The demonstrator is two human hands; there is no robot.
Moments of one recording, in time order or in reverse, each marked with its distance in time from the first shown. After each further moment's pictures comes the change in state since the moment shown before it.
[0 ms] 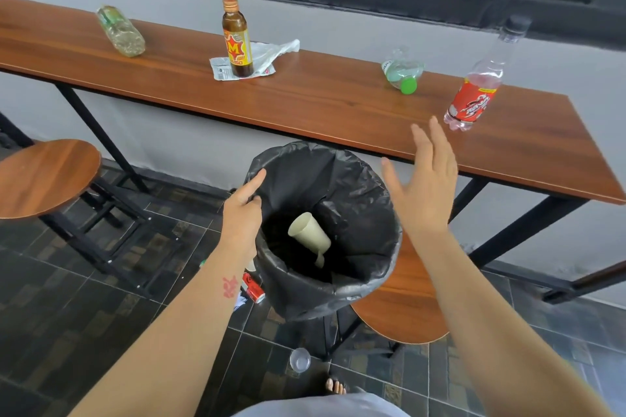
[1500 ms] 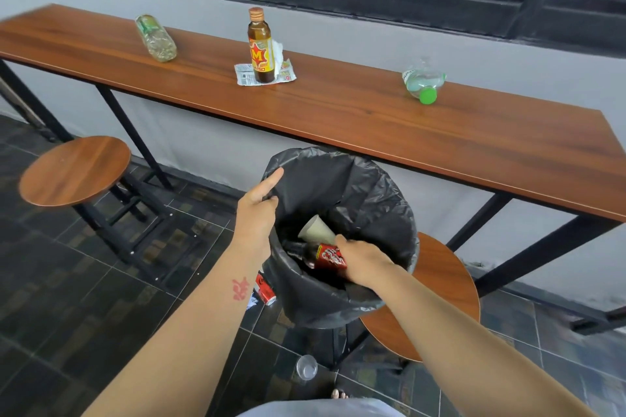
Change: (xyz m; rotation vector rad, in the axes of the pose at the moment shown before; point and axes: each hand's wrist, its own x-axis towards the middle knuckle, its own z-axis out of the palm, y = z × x) left_hand -0.020 0.022 0.006 -0.077 0.026 -0.026; right_hand -0.077 -0.027 0.062 -0.193 -1.285 -0.140
